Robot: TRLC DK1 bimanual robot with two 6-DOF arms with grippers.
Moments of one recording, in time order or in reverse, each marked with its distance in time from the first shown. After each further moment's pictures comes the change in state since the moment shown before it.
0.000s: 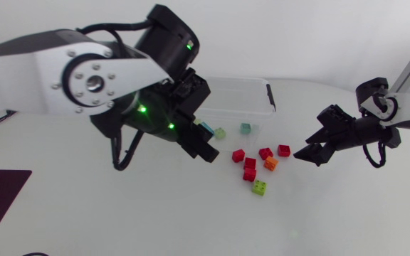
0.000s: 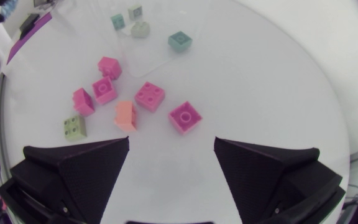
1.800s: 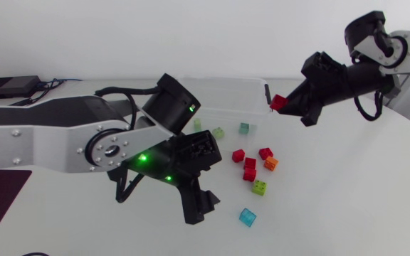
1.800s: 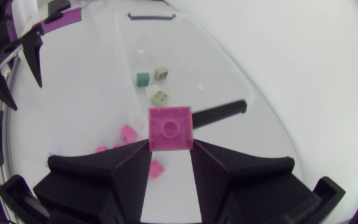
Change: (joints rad) left arm -0.045 0.014 -0.237 0.170 0.280 0.423; right arm 0.237 -0.124 0.287 -0.175 -0.003 -0.047
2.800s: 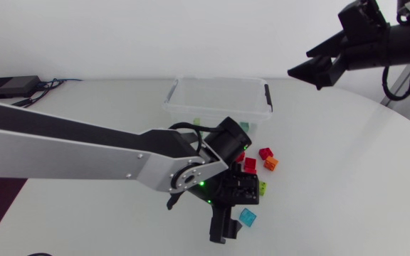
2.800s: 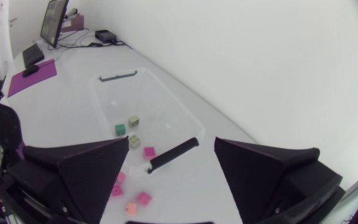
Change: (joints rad) left arm -0.130 0.315 0.115 0.111 0.003 0.305; right arm -0.055 -0.187 -0.010 0.131 -0.051 0.283
